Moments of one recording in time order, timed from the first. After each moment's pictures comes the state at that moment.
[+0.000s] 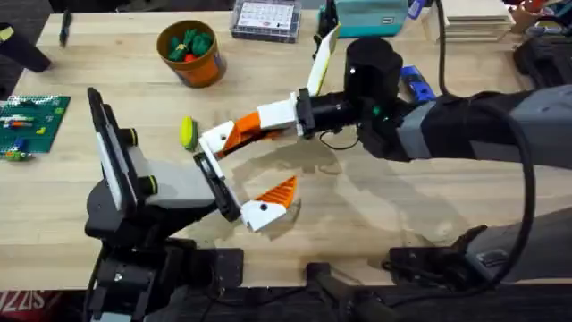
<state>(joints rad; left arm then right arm) -0.09 0.01 0.02 -0.11 0.94 0.03 0.62 1.69 0.71 0.77 -1.05 1.04</state>
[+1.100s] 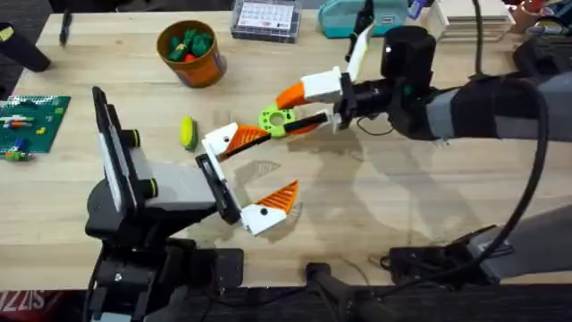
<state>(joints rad) -0.09 0.01 0.02 -0.11 0.98 0.04 0.36 1.70 0.71 0.59 -1.28 0.98</state>
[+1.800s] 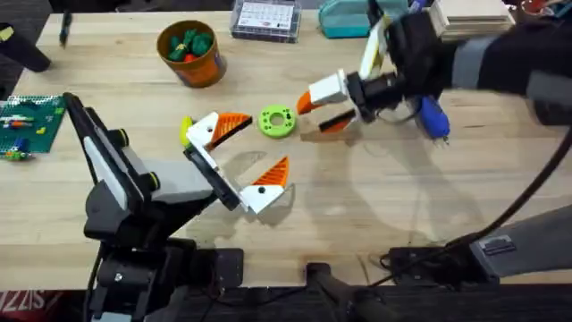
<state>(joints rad) -0.09 0.01 0.02 -0.08 0.76 0.05 0.26 1.70 1.00 -0.48 -0.97 0.29</state>
